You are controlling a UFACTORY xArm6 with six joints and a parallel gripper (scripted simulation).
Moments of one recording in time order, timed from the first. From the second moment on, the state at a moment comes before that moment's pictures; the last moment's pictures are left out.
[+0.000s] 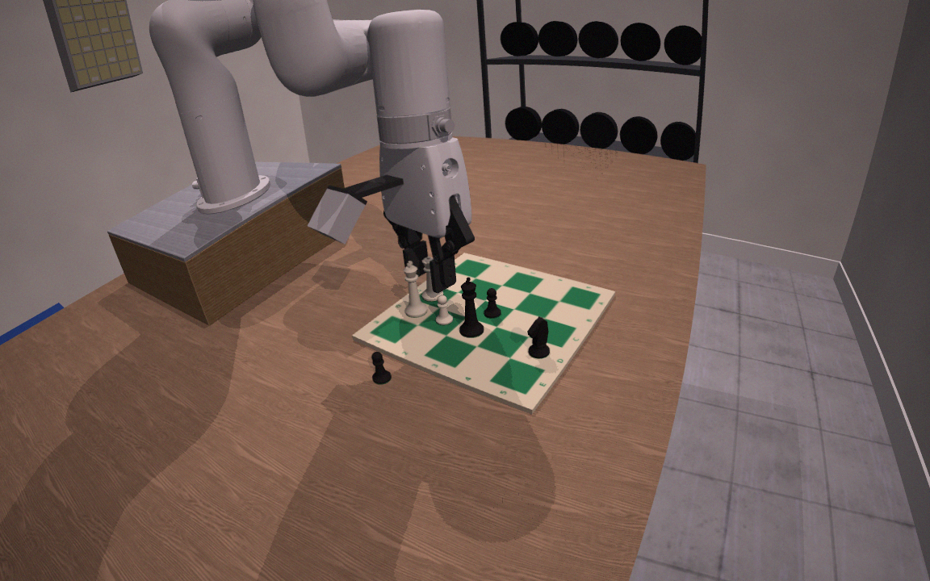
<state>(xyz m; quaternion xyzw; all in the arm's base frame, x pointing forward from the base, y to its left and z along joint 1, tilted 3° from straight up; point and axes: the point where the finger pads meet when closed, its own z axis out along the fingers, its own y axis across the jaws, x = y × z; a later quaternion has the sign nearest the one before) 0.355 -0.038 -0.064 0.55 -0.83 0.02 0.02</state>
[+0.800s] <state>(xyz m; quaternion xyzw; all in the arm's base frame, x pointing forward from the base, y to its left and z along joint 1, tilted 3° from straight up) 0.355 -0.038 -0.064 0.55 -0.83 0.02 0.02</state>
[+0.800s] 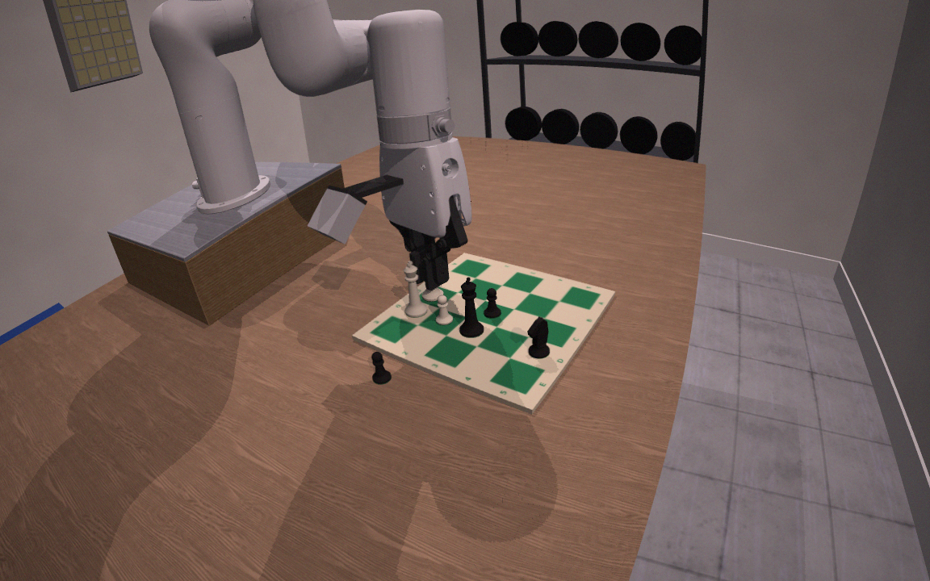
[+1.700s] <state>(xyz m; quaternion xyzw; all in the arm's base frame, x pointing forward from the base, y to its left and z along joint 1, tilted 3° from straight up) 0.355 -0.038 -0.064 0.55 -0.83 0.02 0.02</state>
